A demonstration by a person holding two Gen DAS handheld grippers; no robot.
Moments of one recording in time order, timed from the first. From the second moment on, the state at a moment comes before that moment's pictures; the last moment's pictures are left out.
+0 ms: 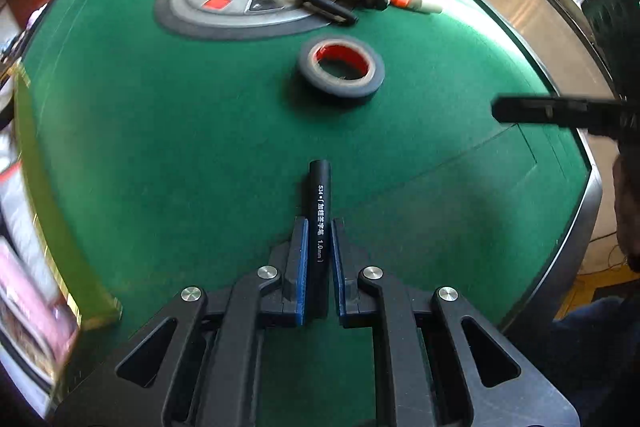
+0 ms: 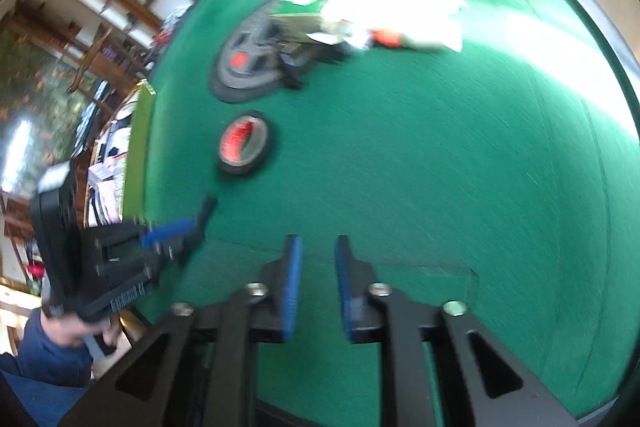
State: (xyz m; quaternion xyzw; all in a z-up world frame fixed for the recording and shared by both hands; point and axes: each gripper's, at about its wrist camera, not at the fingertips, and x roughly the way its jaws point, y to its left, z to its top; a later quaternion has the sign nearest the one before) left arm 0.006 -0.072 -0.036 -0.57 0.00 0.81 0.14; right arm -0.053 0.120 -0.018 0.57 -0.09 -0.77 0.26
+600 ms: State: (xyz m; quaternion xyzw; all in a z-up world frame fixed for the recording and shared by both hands) left arm 0.030 -0.086 -0.036 -0.55 0.01 0.83 0.12; right arm -0.097 0.004 -0.045 0.55 0.10 -0.78 0.27
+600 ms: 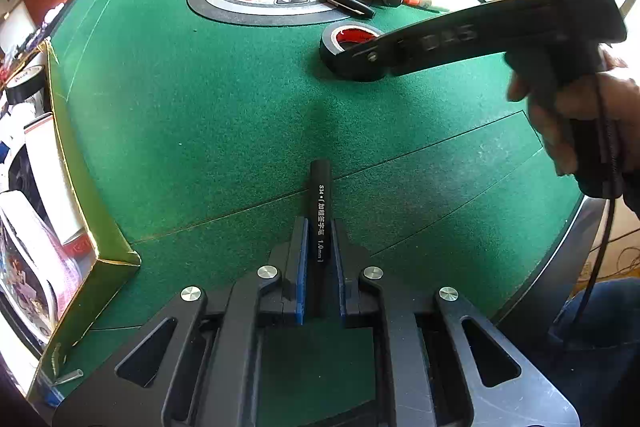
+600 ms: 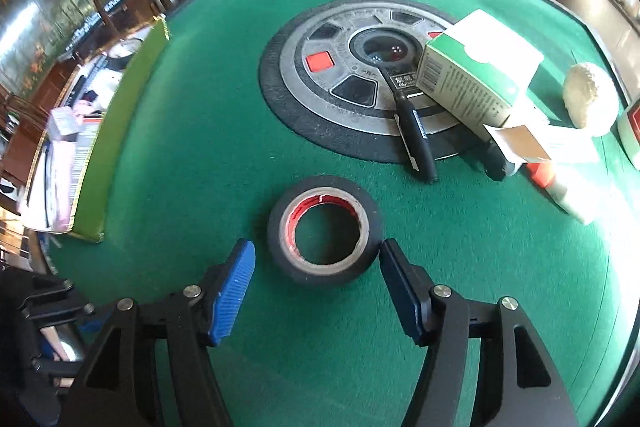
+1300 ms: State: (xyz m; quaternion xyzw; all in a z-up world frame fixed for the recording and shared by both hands) left arm 0.028 -0.089 -0.037 -0.53 -0.03 0.84 0.10; right arm -0.038 0.041 -0.034 0.55 0.04 -0.80 0.26
